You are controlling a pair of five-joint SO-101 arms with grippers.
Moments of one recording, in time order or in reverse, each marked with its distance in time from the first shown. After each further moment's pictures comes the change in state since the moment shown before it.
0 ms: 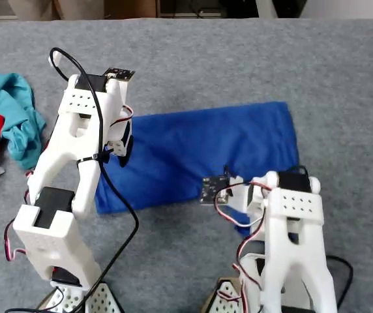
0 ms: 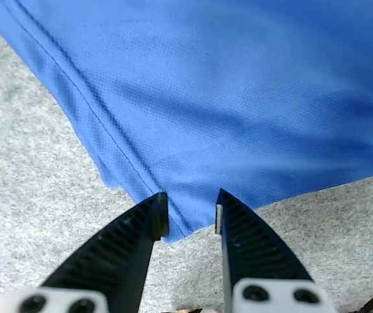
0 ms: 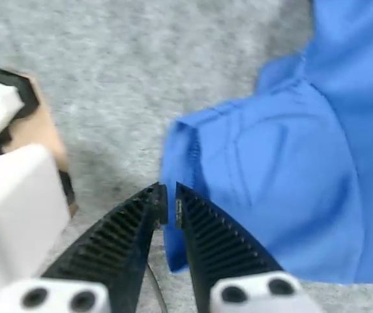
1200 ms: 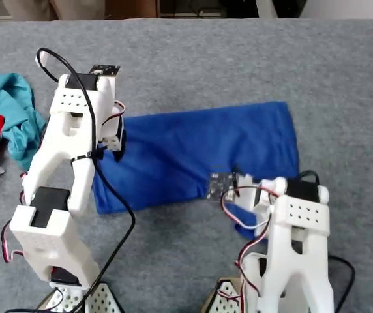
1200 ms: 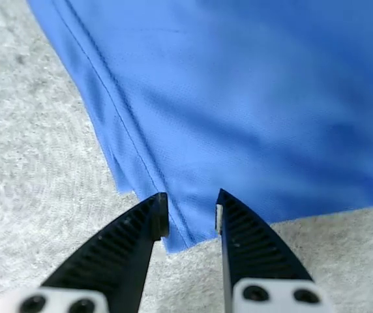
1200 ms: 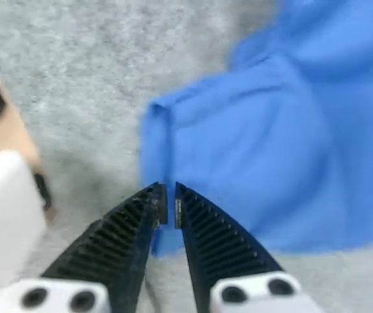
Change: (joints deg) left arm -3.1 0.0 -0.2 -2.5 5.2; right arm 5.2 -4.0 0.4 -5.3 0.0
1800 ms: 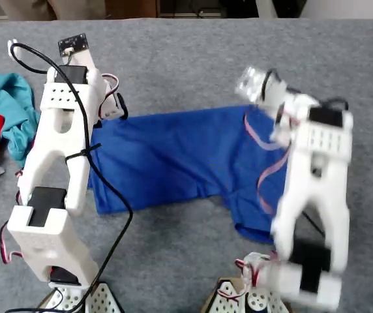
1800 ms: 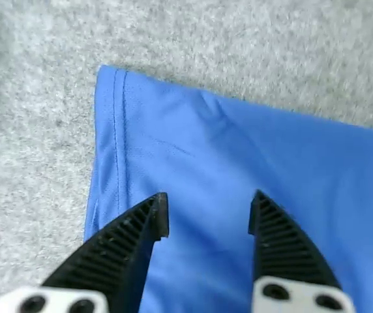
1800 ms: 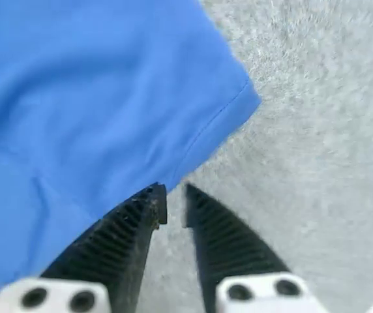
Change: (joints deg) left arm -1.8 0.4 -6.4 -10.7 20.2; right arm 0.9 38.9 -50.1 -8.8 -21.6
